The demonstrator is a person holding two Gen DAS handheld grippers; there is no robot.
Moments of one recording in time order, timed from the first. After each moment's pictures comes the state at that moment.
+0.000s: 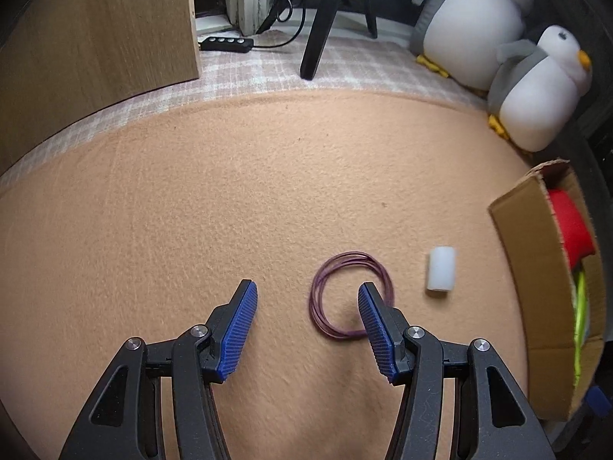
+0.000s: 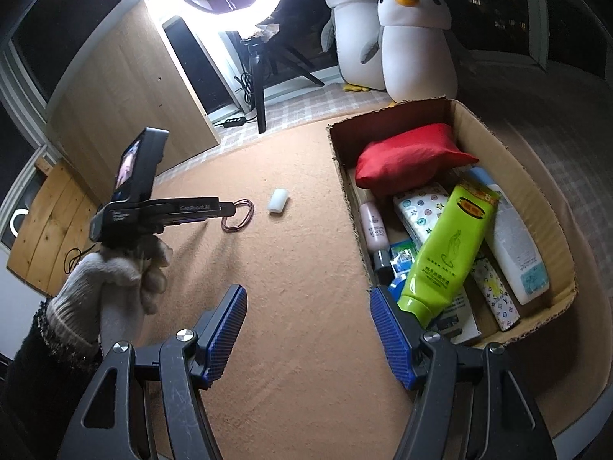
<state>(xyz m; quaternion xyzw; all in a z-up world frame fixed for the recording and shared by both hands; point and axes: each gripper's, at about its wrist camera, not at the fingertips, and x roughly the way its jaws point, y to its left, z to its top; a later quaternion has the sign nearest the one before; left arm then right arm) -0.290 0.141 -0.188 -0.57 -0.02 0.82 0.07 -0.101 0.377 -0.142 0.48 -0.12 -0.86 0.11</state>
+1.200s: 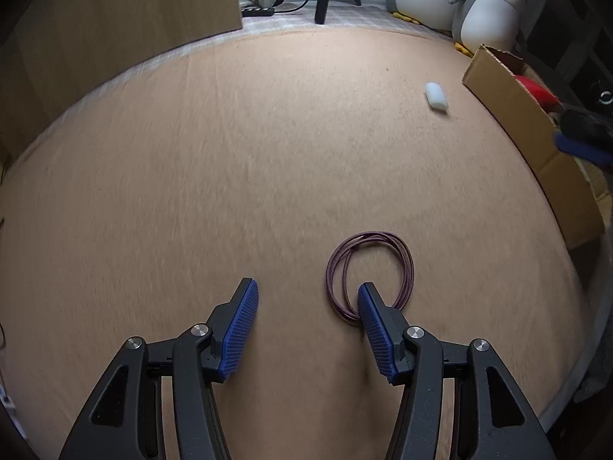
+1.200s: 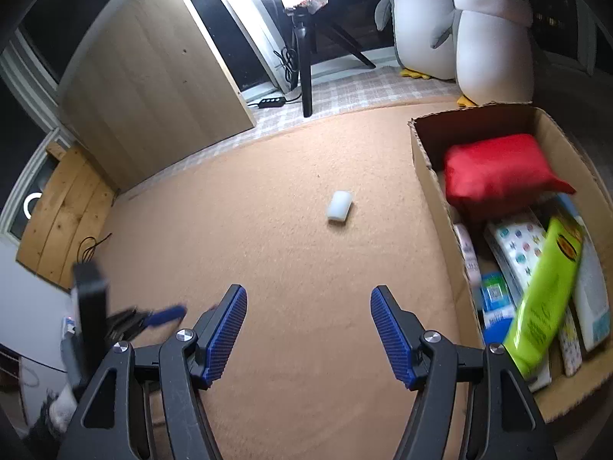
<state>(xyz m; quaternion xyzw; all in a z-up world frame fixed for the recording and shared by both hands) -0.128 0.080 -0.193 -0.57 0.03 0.82 0.09 -0.158 0.315 -0.154 0.50 -0.12 -0.84 0.17</state>
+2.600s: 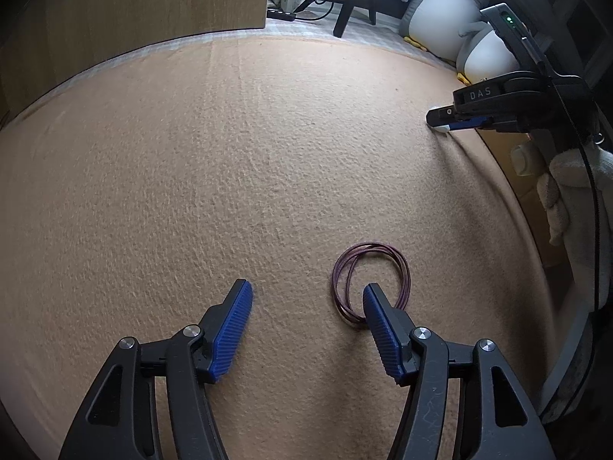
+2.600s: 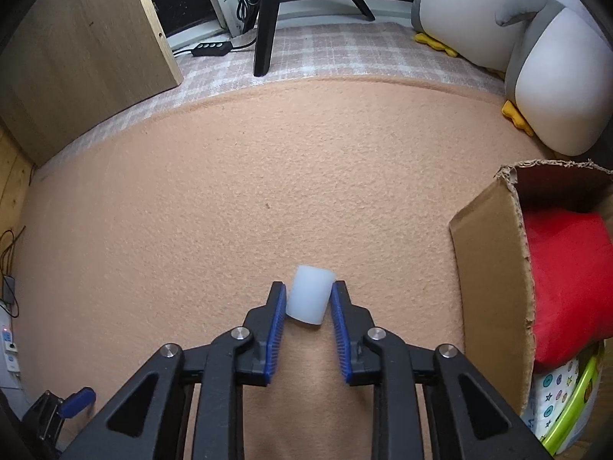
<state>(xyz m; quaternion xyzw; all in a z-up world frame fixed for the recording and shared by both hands) -0.118 0.051 -0.194 -0.55 -0.04 0.83 0.10 -0.281 0.268 -0.223 0.59 -0.01 -0.80 0.09</state>
